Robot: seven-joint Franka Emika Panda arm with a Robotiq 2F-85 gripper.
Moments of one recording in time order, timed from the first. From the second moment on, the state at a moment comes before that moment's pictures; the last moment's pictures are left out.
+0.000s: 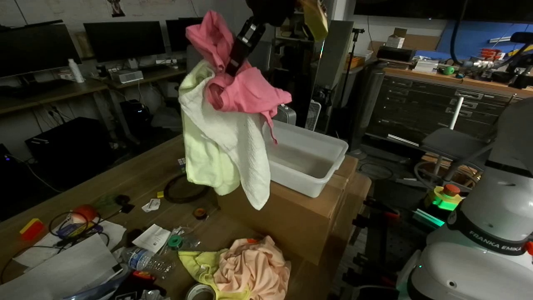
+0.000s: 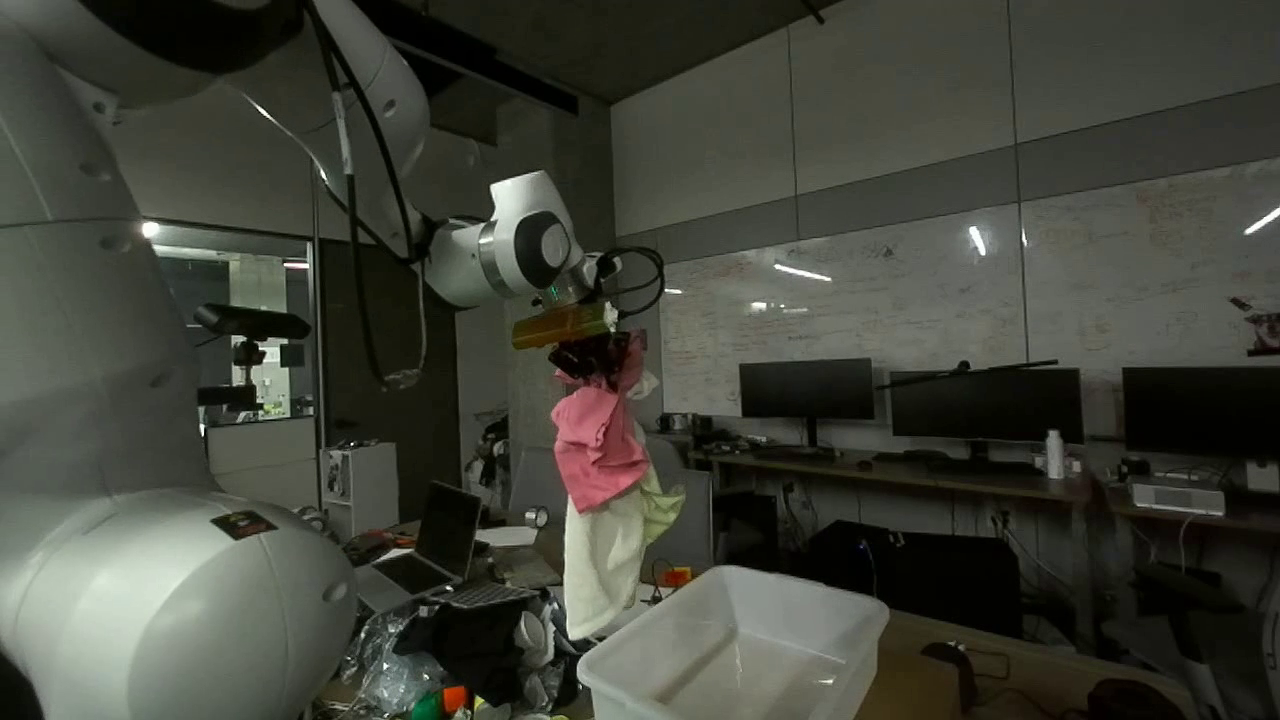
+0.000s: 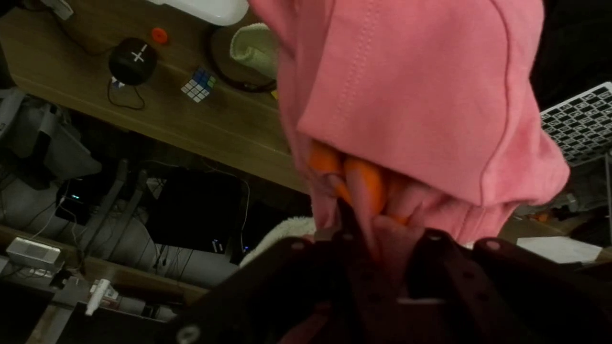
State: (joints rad) arm 0.07 -0.32 0.16 -2.30 -0.08 2.59 -0.08
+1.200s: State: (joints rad) arm 0.06 -0.29 0.15 -2.30 -0.09 2.57 -0.08
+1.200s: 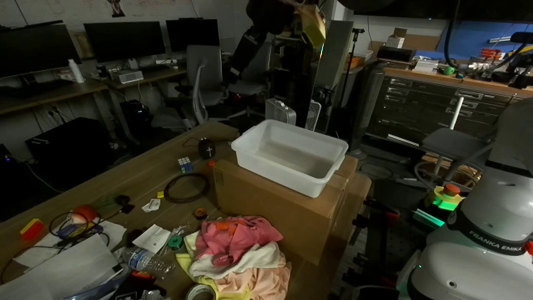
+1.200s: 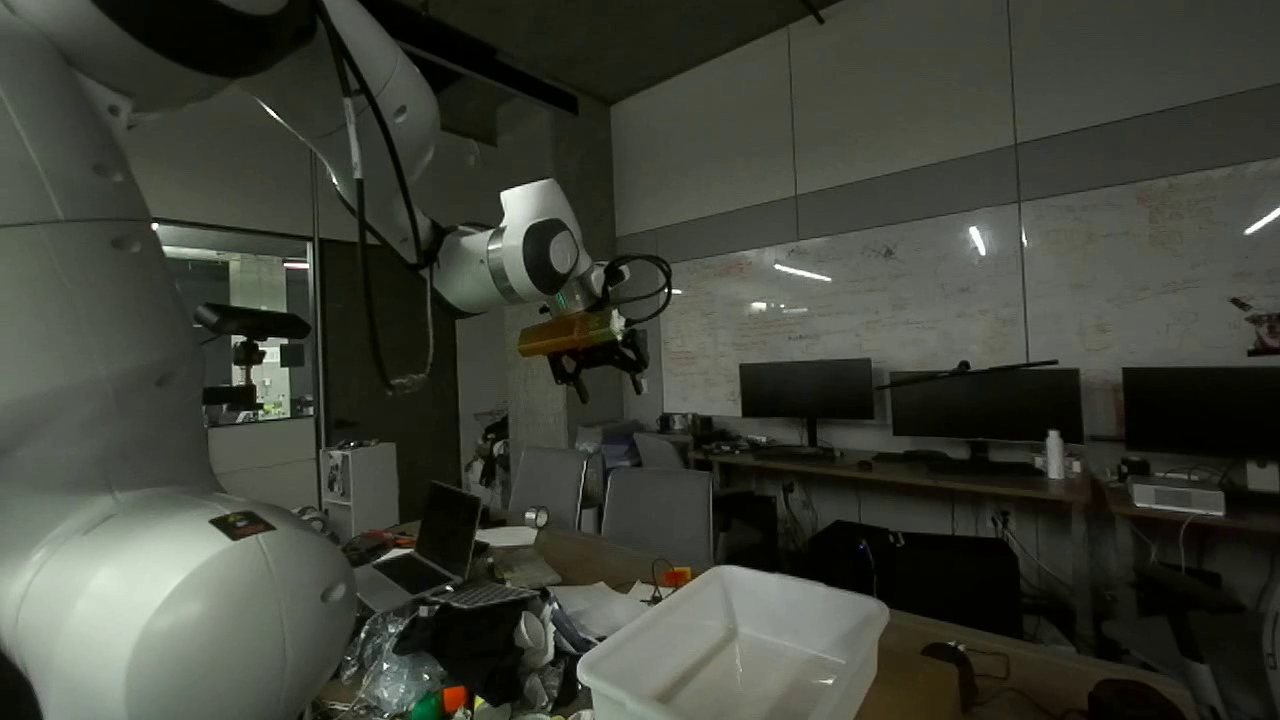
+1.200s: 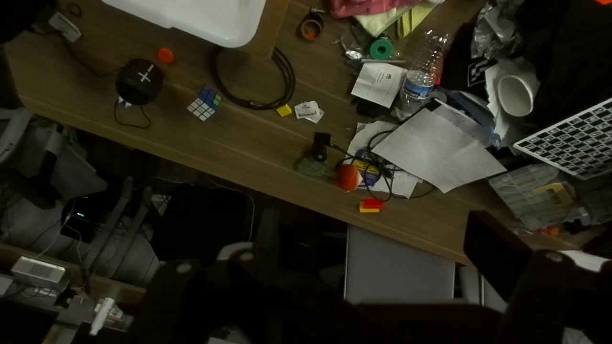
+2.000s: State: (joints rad) arm 0.05 -0.21 0.09 -2.30 -0.10 2.49 -0.07
